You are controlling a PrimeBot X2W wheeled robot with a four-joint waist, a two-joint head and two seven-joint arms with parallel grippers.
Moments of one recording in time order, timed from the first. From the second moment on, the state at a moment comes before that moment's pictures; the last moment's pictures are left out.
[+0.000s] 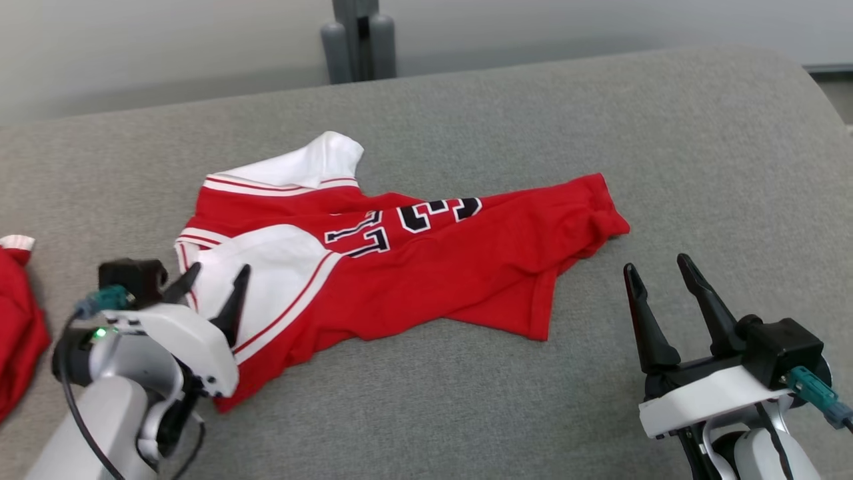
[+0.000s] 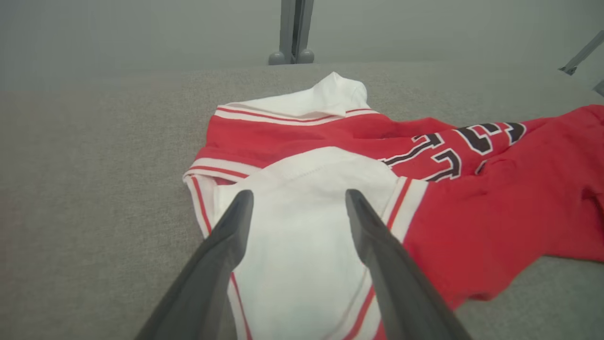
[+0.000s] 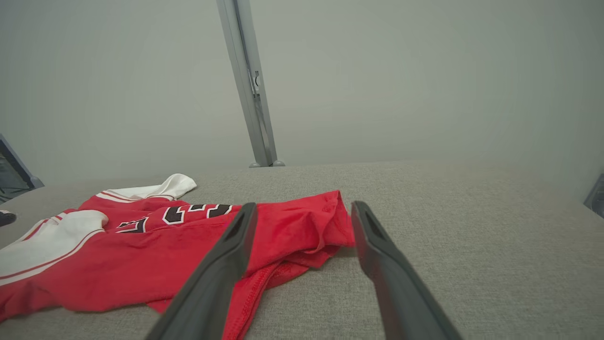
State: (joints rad) left arm -0.33 0.36 -0.34 0.30 -0.60 0.04 0.15; right arm -0.12 -0.05 0.11 0.09 0.19 0.13 -0.15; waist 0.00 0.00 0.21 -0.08
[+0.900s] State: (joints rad) left arm -0.49 0.39 -0.30 0.54 -0.63 0.00 0.08; right arm -0.21 -0.05 0.09 0.17 0.23 0.13 -0.22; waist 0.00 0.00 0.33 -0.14
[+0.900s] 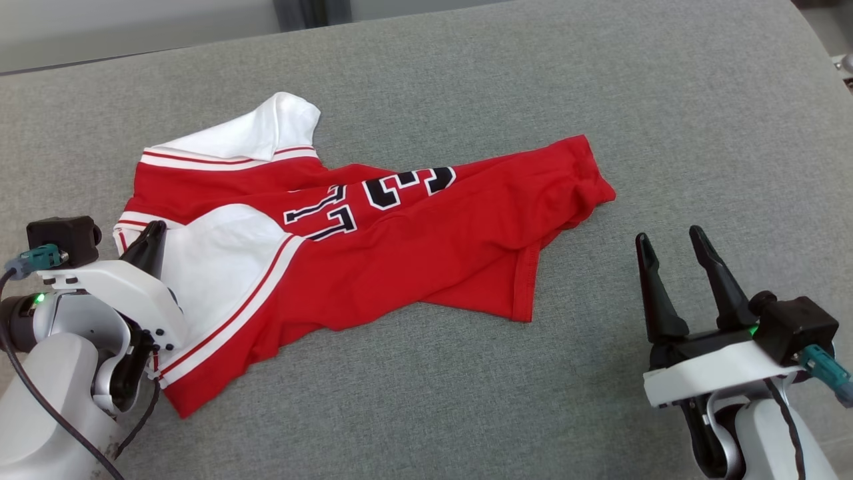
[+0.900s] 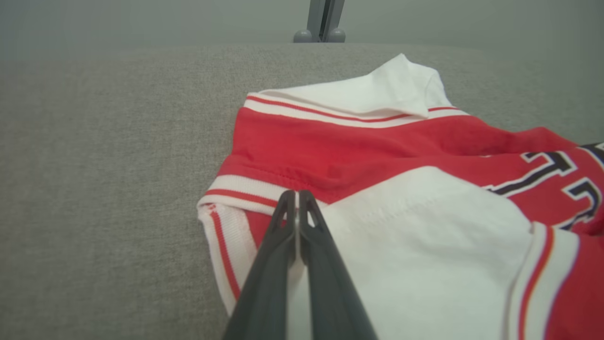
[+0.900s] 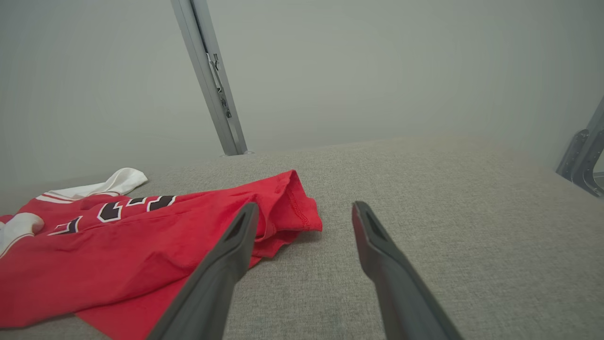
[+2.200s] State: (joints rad) left arm -0.43 0.38 -0.32 0.10 -0.56 0.13 -0.02; right arm -0.57 -0.23 0.24 0.43 0.56 0.13 -0.20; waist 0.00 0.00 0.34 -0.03
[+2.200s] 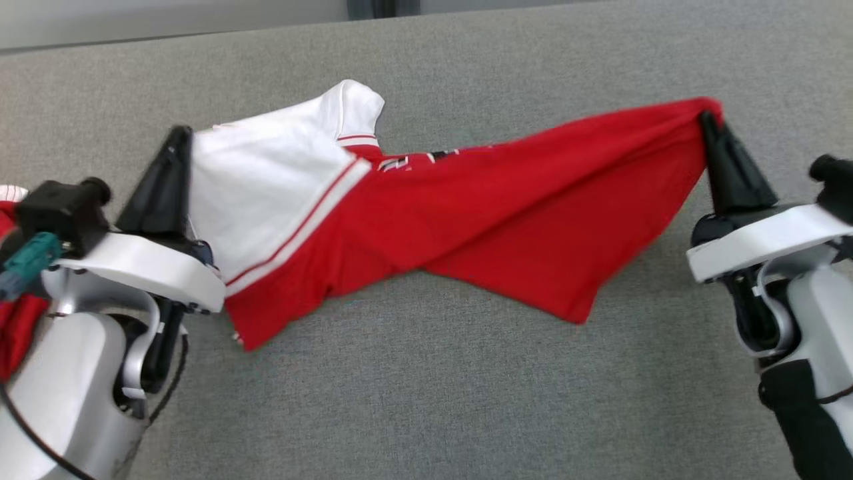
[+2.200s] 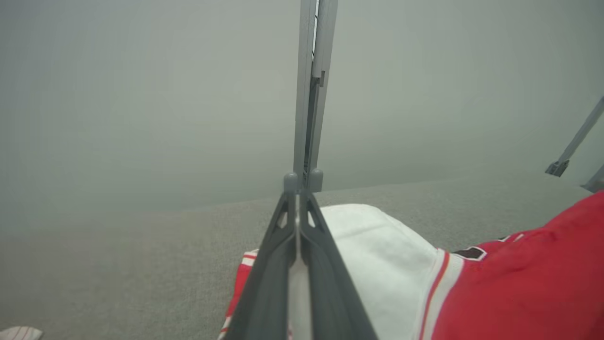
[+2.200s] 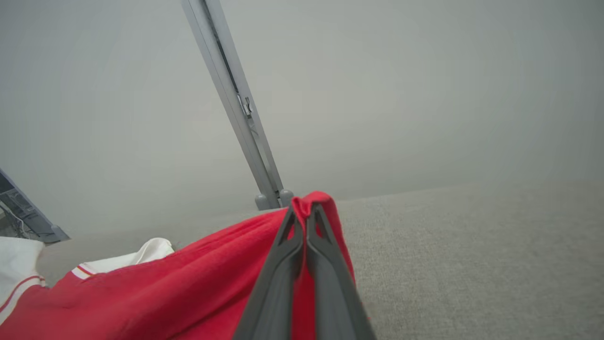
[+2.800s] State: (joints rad) left arm -0.57 0.52 -0.19 -0.45 -0.42 0.24 -0.04; right arm -0.48 -0.23 0.03 -0.22 0.54 0.13 -0.11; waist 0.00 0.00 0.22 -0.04
